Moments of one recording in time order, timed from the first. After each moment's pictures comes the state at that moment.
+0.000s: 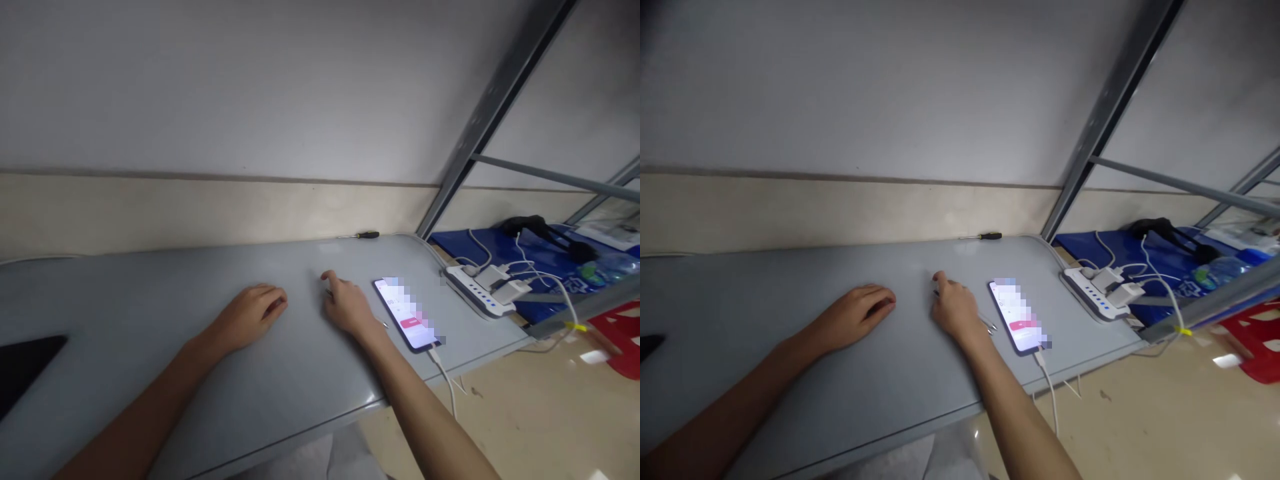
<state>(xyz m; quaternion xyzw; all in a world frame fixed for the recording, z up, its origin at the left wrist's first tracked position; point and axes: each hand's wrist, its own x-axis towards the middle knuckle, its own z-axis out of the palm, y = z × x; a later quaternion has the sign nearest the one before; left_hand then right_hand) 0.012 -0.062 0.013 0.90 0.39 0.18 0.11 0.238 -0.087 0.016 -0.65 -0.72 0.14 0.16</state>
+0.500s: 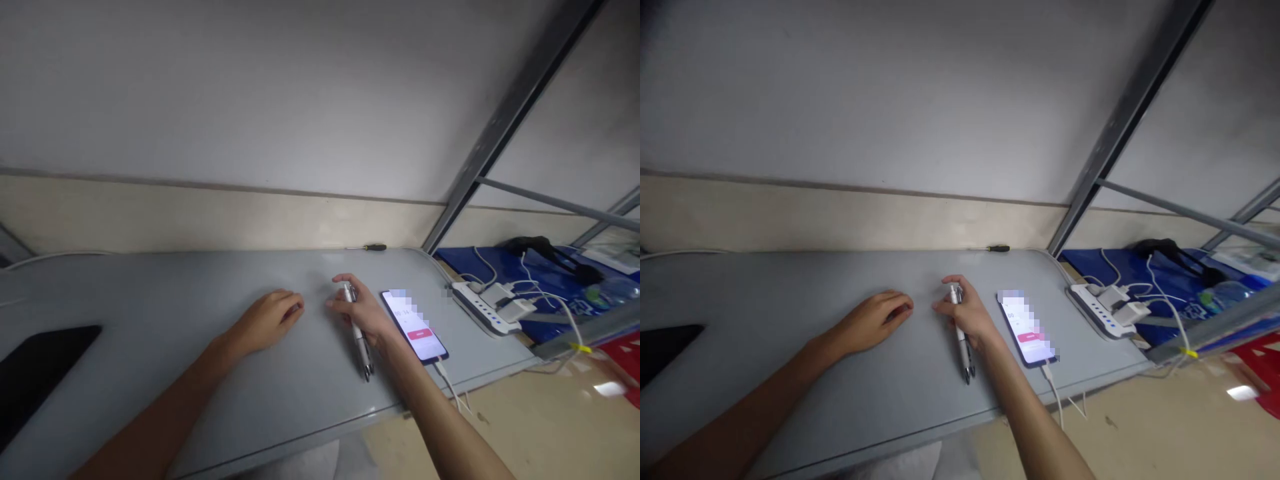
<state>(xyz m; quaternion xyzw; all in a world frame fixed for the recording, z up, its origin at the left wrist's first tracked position) 0.017 -0.071 0.013 0.89 0.38 0.21 0.13 0.239 -0.100 0.026 -0.47 -0.51 0.55 0.46</state>
